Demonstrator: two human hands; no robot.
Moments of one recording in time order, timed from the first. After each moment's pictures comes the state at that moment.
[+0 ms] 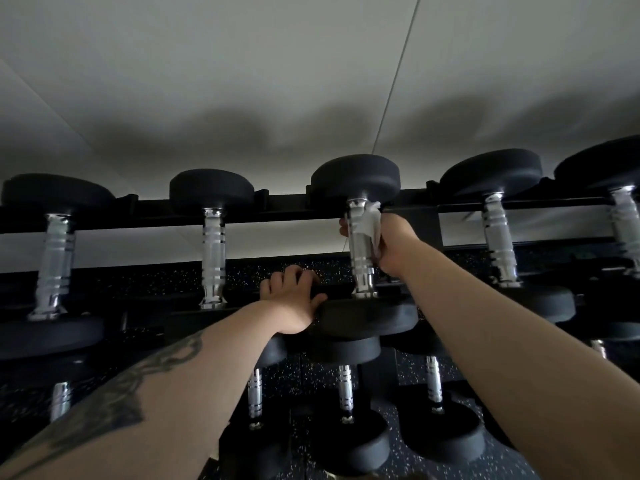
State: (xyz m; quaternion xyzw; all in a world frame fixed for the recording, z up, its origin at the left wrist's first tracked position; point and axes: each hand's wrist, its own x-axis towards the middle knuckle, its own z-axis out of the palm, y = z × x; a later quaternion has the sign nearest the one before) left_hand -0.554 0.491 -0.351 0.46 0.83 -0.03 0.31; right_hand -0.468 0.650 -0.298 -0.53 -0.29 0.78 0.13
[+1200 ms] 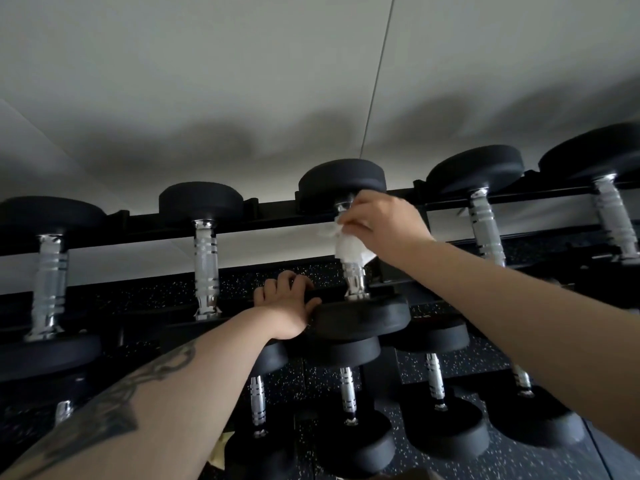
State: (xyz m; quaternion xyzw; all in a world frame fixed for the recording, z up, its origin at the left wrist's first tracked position) left_hand -0.553 0.492 -0.350 0.45 0.83 -0.04 0.32; right_hand -0.443 0.655 -0.271 -0.23 -0.95 0.16 0.12
